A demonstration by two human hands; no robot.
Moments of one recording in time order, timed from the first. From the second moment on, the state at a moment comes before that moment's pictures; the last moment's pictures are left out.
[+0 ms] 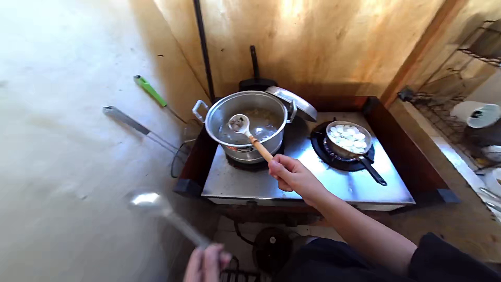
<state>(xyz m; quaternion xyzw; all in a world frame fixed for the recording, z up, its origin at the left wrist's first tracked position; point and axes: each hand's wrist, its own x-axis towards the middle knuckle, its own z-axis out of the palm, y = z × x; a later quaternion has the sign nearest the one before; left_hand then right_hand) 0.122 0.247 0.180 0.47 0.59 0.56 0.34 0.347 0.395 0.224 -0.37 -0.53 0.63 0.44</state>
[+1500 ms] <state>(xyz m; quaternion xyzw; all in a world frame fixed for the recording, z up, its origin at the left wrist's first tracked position) 0.221 0.381 0.225 0.18 0.44 0.53 0.70 0.394 0.496 0.267 -0.55 -0.81 -0.01 0.21</state>
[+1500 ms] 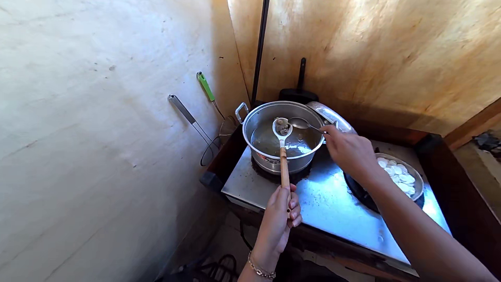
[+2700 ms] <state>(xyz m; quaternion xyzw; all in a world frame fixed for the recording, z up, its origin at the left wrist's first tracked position) 0.213 0.379 0.212 0.26 0.45 0.50 0.69 0.373 0.580 0.289 -0.52 -0.85 0.11 0.01</state>
